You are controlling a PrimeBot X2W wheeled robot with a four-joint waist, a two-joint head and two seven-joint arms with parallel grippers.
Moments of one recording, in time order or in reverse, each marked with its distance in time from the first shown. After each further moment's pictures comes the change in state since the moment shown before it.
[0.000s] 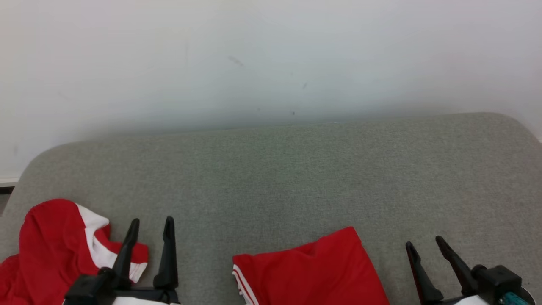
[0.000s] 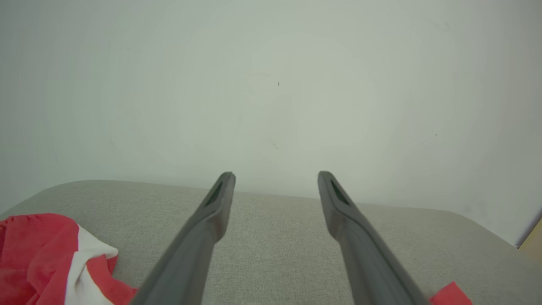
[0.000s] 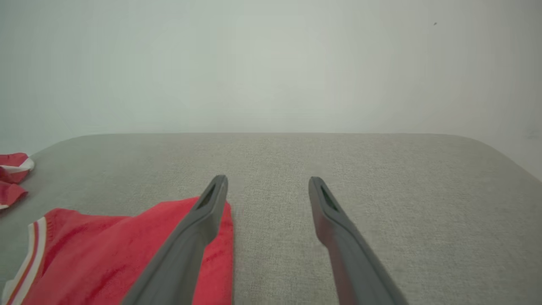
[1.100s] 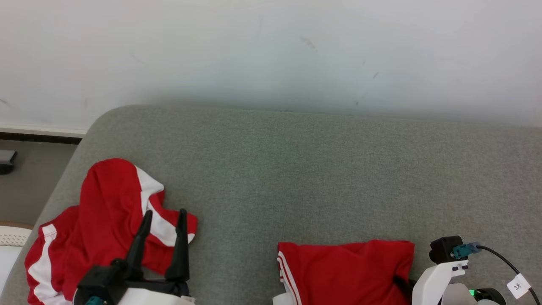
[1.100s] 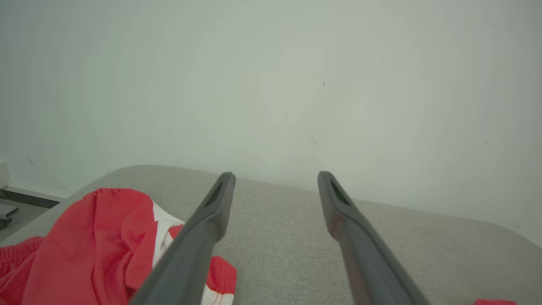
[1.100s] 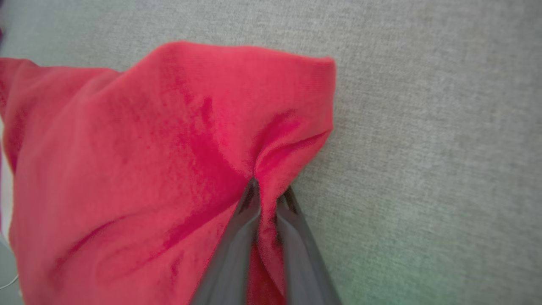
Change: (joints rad) left arm -0.041 0.000 -0.053 0.016 -0.011 0.003 0.000; right arm -0.277 -0.065 0.228 0.383 0.326 -0.004 0.591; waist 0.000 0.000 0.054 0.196
